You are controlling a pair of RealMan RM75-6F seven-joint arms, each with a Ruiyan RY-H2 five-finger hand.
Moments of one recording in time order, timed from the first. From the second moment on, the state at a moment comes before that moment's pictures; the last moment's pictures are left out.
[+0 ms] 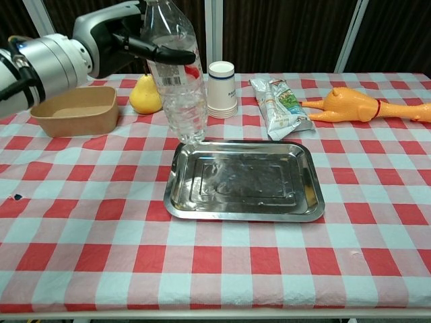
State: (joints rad) left arm -0.79 -1.64 -0.31 -1.40 1.27 0.92 -0.74; right arm 0.12 -1.29 0.08 -1.33 -1.39 1.33 0.05
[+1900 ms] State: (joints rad) left arm -0.78 -1.81 -0.24 -1.26 1.41 0.98 -0.78; right arm 0.13 -1.29 0.09 -1.32 -1.36 1.29 0.08
